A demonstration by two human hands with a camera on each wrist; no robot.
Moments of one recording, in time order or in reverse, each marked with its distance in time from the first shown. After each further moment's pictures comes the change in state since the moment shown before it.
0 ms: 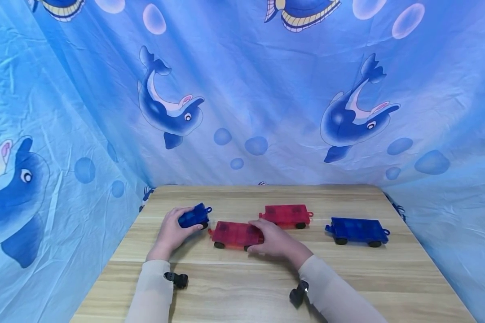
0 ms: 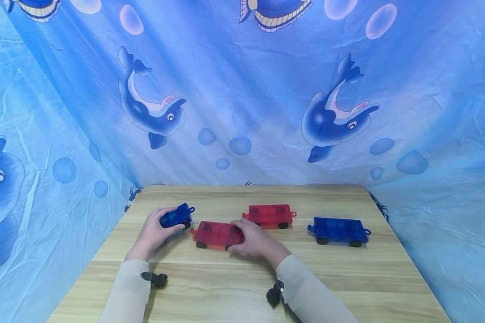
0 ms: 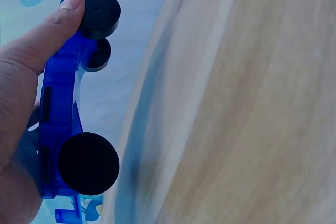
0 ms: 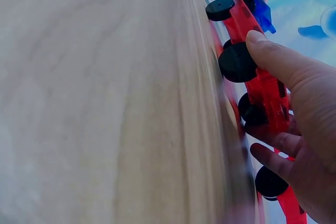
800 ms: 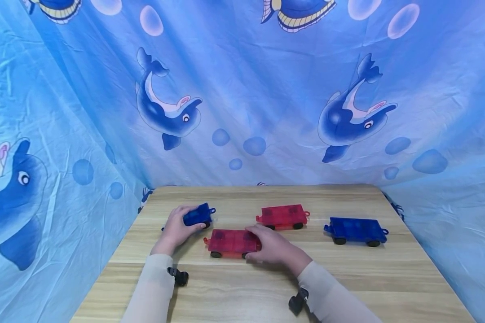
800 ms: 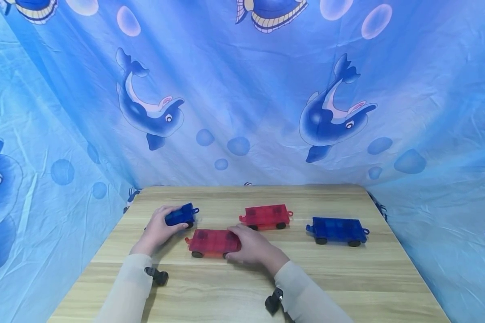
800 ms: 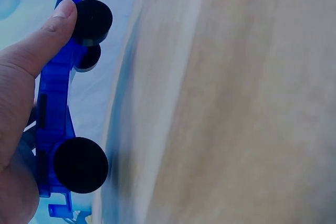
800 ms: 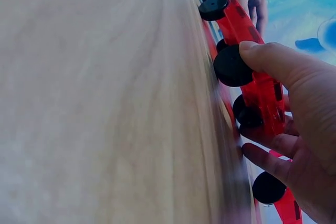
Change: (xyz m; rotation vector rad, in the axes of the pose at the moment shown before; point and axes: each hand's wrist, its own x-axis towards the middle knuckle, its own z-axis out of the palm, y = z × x) left_hand 0.017 0.000 0.012 0.020 -0.075 0.026; right_hand -0.012 -0.007 0.009 -0.059 0.004 -0.069
